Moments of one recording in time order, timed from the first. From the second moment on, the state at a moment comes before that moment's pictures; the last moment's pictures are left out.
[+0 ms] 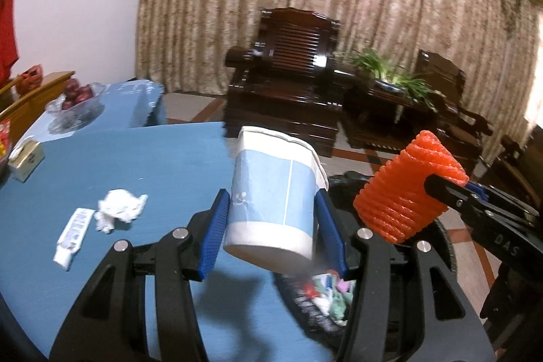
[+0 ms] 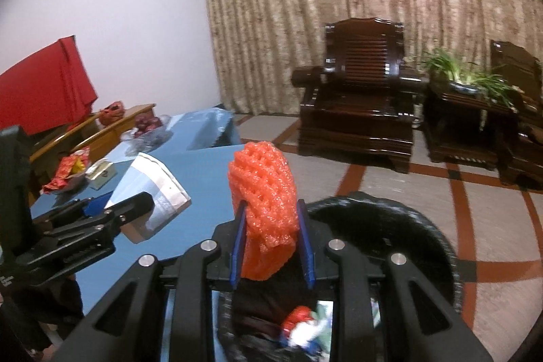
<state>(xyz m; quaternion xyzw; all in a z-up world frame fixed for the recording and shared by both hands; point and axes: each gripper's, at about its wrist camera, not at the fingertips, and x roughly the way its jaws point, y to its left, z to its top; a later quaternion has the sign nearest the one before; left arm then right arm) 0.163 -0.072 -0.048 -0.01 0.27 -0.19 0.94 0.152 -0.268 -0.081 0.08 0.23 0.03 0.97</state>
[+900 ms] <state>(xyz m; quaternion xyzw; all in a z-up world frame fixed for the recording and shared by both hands) 0.178 -0.157 -0.098 0.01 0.32 -0.29 0.90 0.140 -0.337 -0.144 0.08 0.31 -0.09 0.94</state>
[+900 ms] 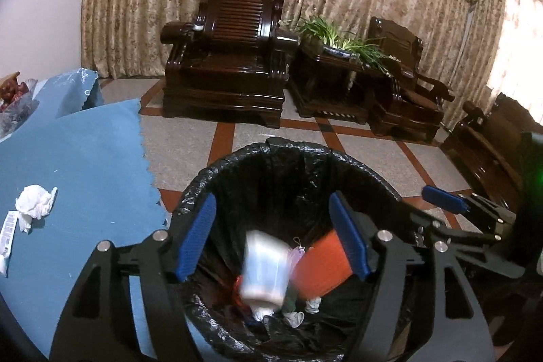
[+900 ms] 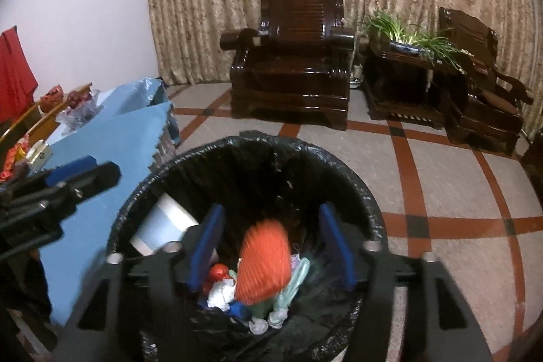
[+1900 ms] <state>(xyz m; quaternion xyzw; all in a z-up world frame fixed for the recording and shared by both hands) 0.220 0.114 -0.102 -0.02 0.31 0.01 0.95 0.248 -0.152 -0.121 0.05 0.28 0.10 0.95</state>
